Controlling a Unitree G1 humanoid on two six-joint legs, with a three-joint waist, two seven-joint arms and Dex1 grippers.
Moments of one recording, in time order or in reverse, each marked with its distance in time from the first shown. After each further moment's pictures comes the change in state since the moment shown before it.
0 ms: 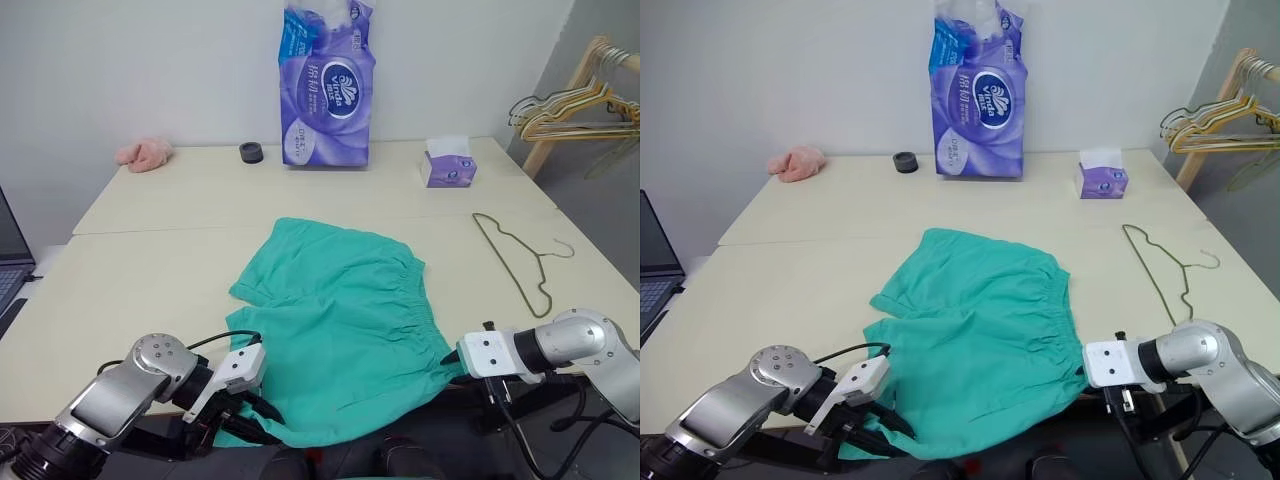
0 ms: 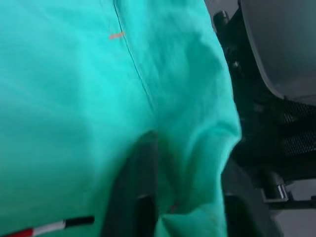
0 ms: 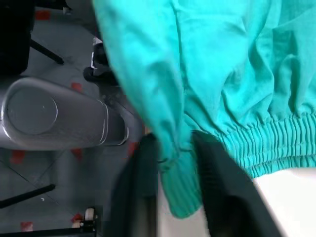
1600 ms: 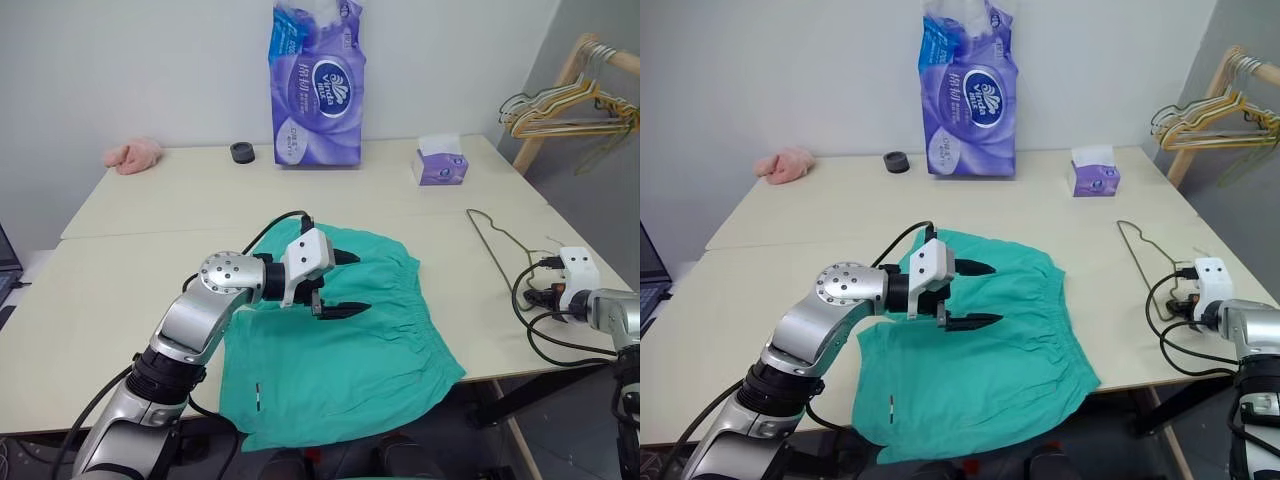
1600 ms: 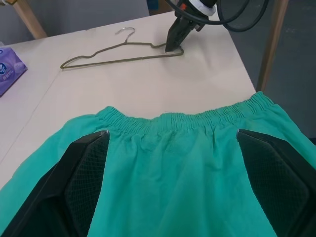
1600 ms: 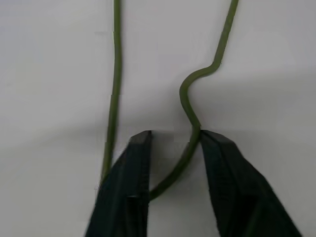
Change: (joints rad) left arm -0.464 -0.409 0.019 0.078 0.101 -0.066 0.436; right arm -0.382 0.275 -0.384 0.906 0.140 0.643 -0.716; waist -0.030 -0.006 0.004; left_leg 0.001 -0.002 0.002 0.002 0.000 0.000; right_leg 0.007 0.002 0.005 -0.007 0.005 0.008
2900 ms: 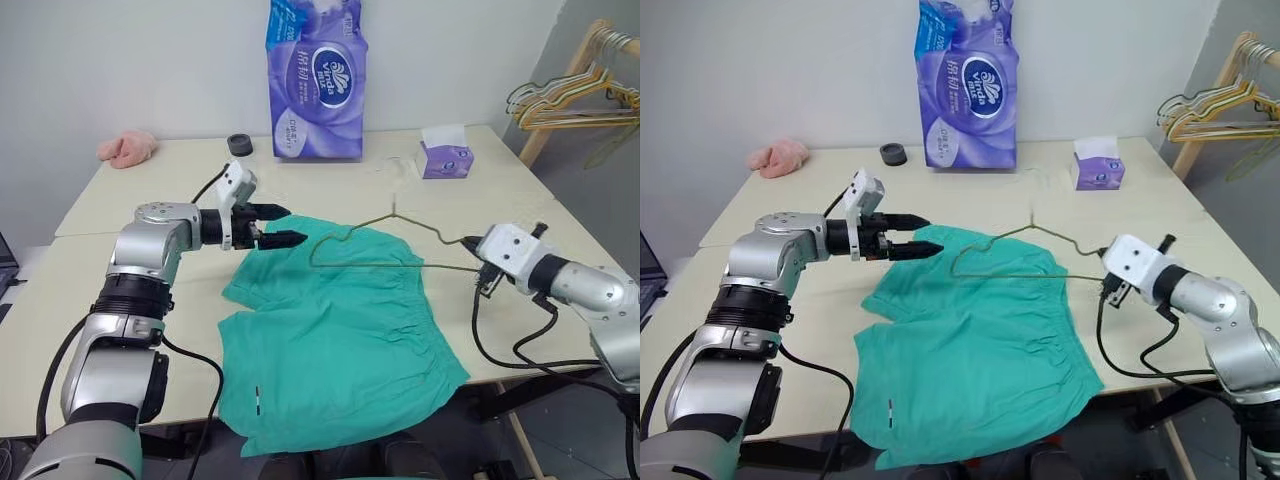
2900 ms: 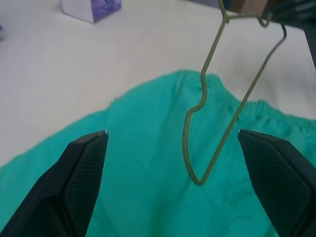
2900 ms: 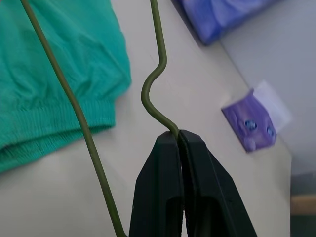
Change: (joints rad) left arm -0.339 0.088 0.159 0.694 -0.020 0.061 -0.216; right arm 0.187 -0.095 0.210 -0.798 -0.222 -0.595 0.107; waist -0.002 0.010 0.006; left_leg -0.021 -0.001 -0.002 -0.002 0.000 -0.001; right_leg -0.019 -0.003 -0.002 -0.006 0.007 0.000
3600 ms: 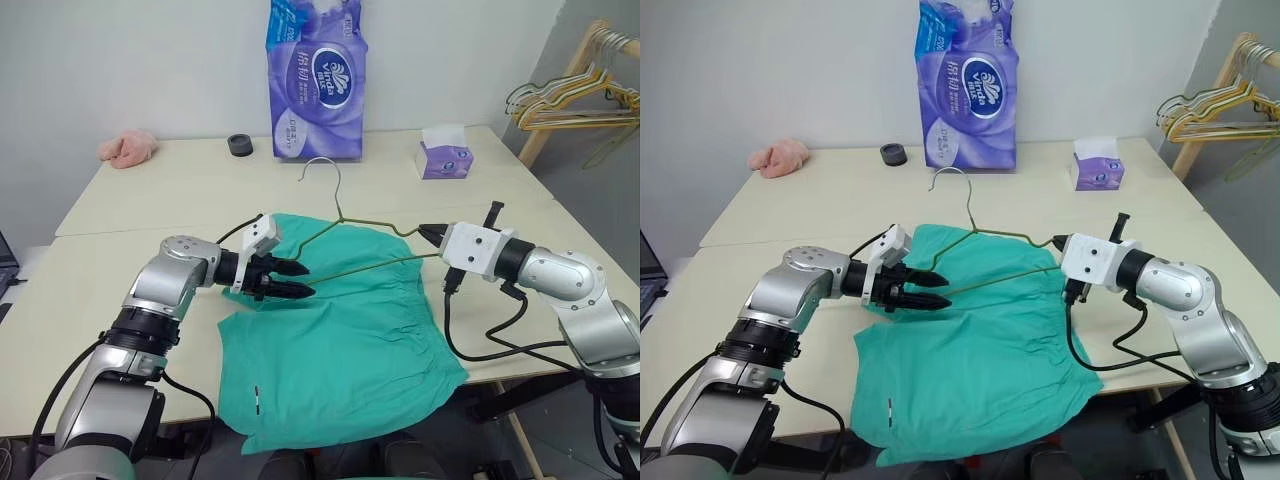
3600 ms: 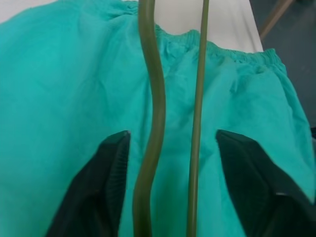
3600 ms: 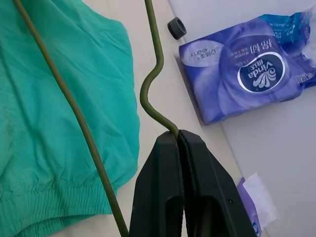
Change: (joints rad) left arm 0.179 0.013 -0.096 -0.188 0.010 0.038 -0.134; right arm -0.116 0.086 0.086 -0.041 -0.082 -0.091 0.063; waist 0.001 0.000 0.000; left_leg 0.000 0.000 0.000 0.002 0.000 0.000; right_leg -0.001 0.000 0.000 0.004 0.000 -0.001
